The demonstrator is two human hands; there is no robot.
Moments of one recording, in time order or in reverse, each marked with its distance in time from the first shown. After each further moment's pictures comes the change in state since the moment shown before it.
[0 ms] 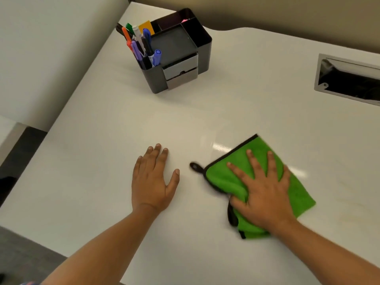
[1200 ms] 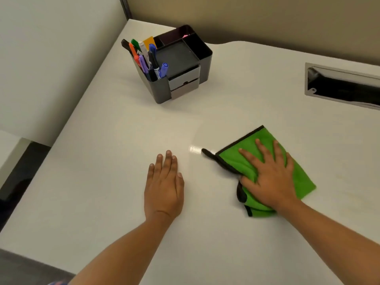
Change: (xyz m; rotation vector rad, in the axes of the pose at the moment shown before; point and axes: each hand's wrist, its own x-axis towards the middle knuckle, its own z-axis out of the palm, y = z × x) left_hand 0.000 -0.002 -0.002 -0.043 -0.096 0.041; right_hand 0.030 0.002 -0.009 0.034 0.034 0.162
